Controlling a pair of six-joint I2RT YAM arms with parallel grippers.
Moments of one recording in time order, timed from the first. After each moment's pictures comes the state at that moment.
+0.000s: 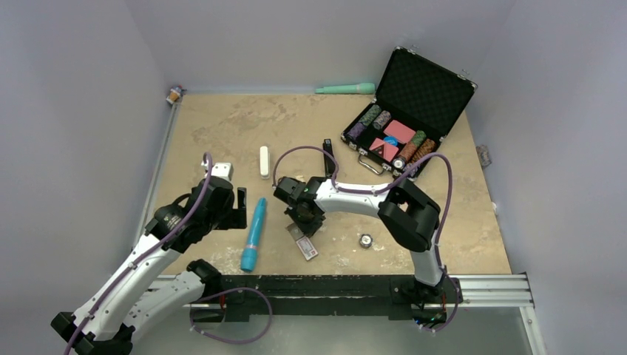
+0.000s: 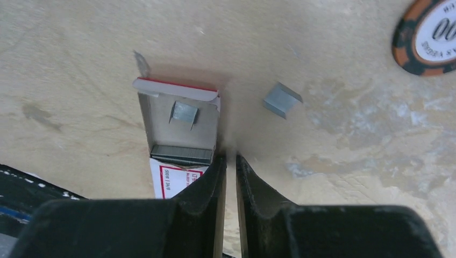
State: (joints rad) left arm -0.60 0.74 0.87 -1.06 -0.33 -0.49; right arm 1.05 1.97 1.37 -0.76 0.04 0.39
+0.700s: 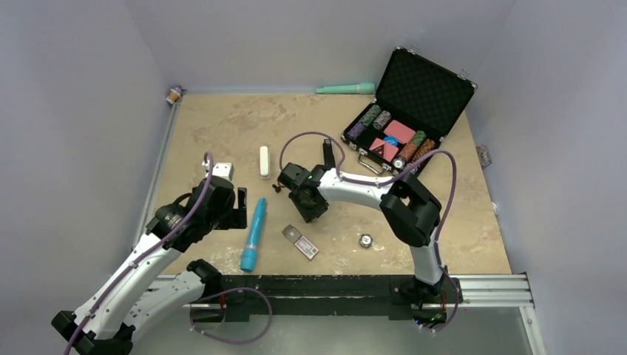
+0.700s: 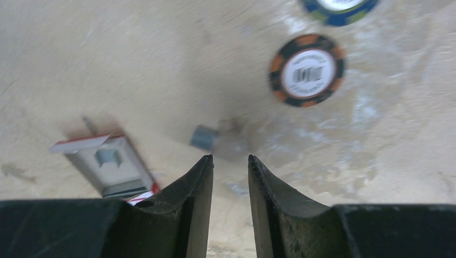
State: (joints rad) left arm -0.60 0.75 0.87 -1.06 -0.33 -0.49; right arm 1.00 1.99 1.44 -0.78 0.14 0.38
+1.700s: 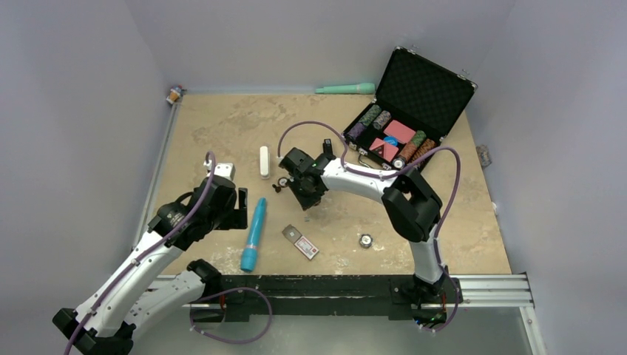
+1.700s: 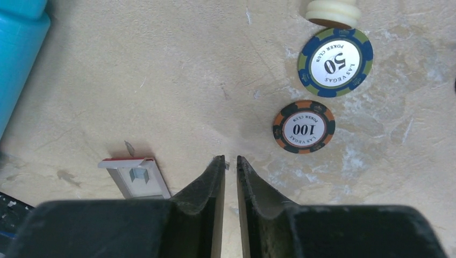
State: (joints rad) left arm -0.60 0.76 0.87 -1.07 -0.32 -0.49; right arm 0.91 2.01 1.51 -0.71 0.02 0.30
